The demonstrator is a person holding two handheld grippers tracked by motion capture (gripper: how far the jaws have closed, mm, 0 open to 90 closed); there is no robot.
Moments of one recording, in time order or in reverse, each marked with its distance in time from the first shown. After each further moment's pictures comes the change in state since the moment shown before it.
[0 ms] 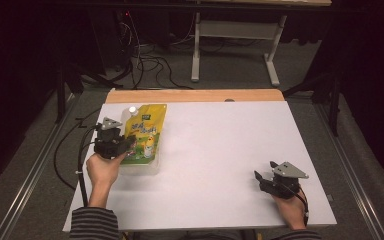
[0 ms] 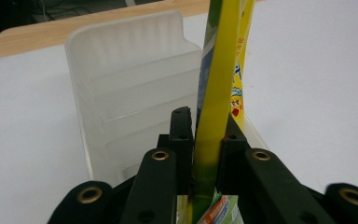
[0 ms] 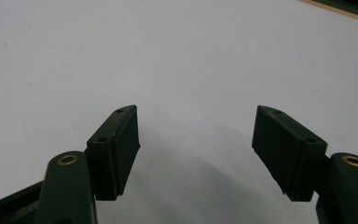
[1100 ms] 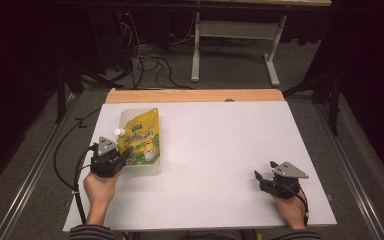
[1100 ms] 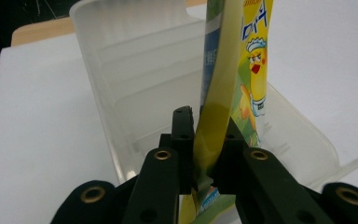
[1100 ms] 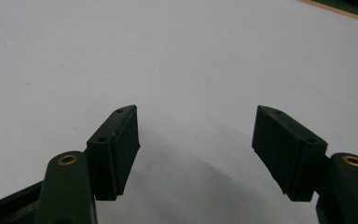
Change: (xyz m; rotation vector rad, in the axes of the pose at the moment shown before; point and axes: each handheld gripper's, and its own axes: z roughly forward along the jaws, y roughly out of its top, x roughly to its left) left arm 0.001 -0.061 -0.004 -0.072 0.034 0.027; right arm 0.000 0.000 0.000 0.001 -0.001 0.001
